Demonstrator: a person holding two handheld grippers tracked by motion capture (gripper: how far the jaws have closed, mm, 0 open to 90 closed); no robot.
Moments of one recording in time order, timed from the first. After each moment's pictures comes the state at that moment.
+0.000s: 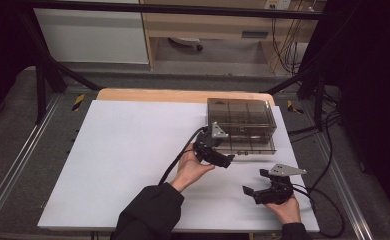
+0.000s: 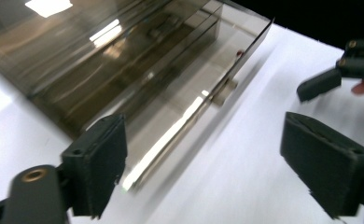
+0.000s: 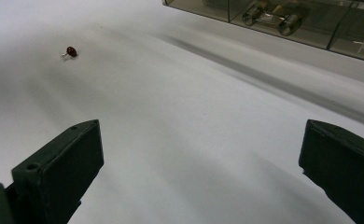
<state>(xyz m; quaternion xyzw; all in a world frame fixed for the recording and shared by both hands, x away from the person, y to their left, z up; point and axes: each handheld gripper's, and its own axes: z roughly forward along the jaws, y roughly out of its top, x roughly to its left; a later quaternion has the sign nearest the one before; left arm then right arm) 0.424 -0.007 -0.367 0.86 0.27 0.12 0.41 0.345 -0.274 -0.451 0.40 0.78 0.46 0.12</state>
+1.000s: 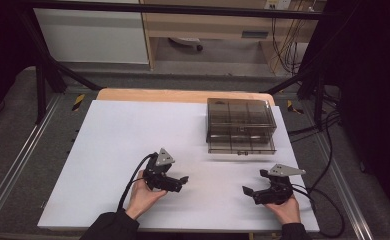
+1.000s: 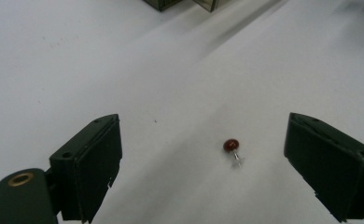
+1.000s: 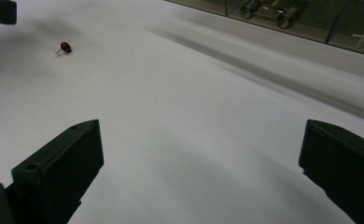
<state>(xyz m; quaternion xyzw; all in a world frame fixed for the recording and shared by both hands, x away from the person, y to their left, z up) 0.373 0.111 -0.426 0.84 0.34 0.12 0.40 0.345 -0.272 -0.453 0.40 0.79 0.45 0.13</state>
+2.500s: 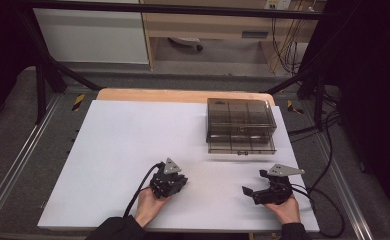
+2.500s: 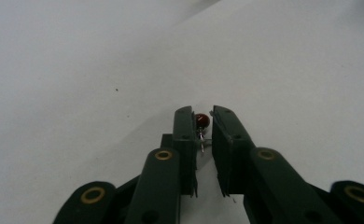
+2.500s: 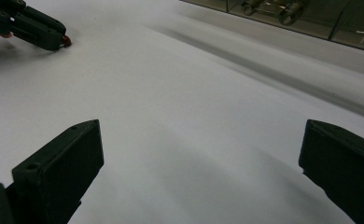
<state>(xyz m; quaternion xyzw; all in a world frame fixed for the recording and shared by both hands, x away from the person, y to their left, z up) 0.365 0.093 -0.452 0.85 0.36 0.11 0.38 0.346 -0.272 -0.454 0.40 0.79 0.45 0.13</state>
